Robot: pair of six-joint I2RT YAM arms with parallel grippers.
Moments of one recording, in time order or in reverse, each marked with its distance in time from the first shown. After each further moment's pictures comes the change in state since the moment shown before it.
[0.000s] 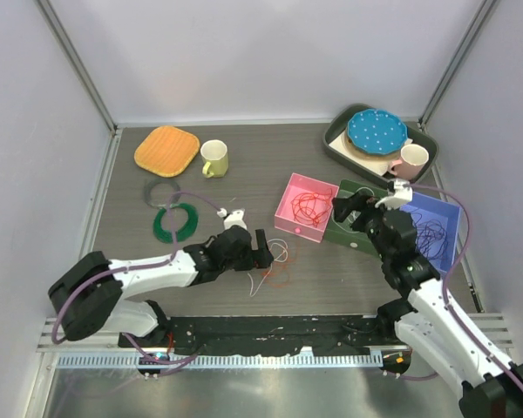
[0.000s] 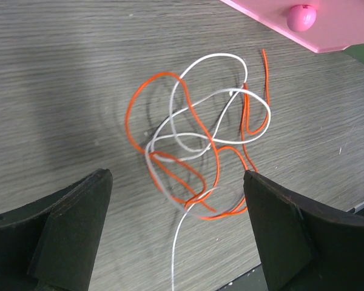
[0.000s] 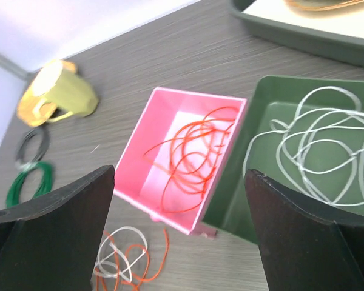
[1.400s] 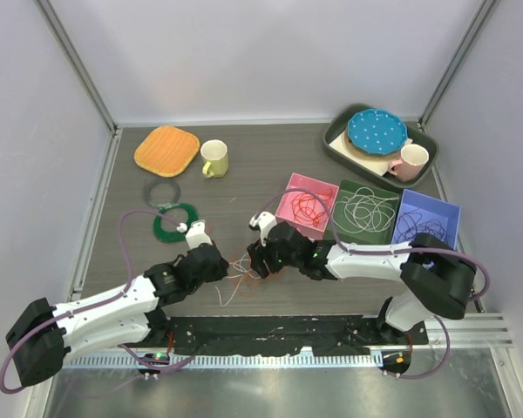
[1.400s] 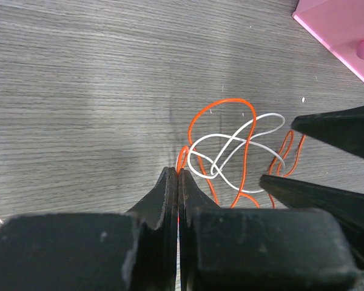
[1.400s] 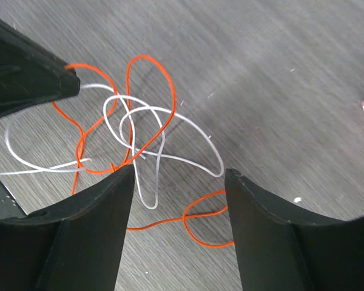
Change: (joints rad) left arm 0.013 -0.403 -0.179 -0.238 -0.200 -0.084; right arm 0.674 0.777 0.219 0.141 -0.145 -0.266
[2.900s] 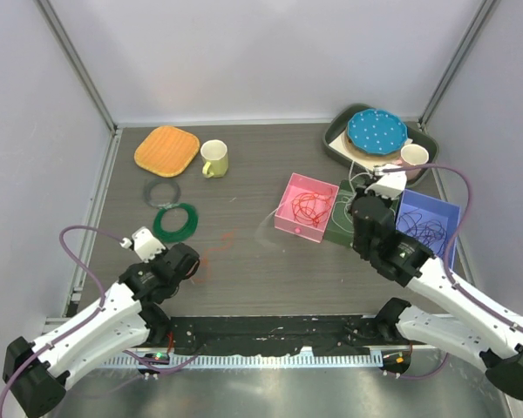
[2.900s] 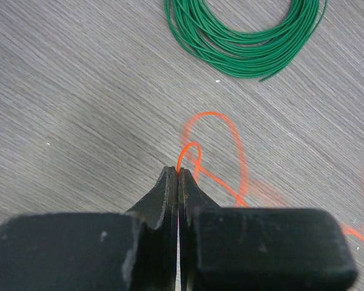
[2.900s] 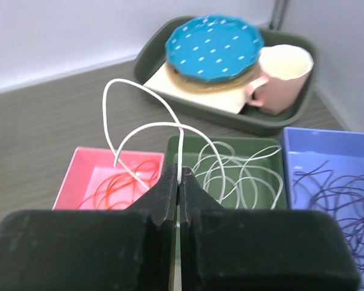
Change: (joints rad) left arm 0.208 -0.178 0.077 -0.607 -0.358 -0.316; right arm -0.237 -0.642 0.046 -0.299 0.944 0.072
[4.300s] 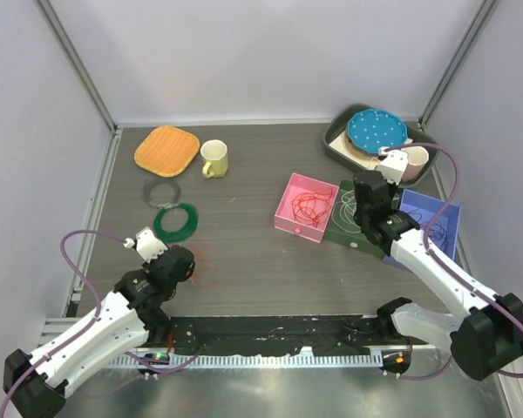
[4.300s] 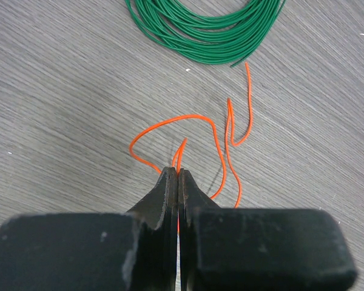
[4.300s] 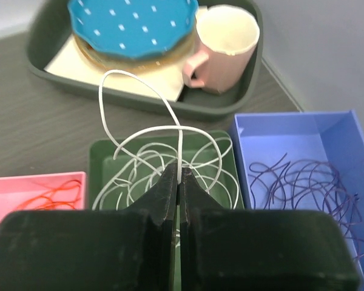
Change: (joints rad) left arm 0.018 -0.115 -0.074 0.117 0.079 0.119; right arm -0.345 0.202 0.045 0.030 -0.104 -0.036
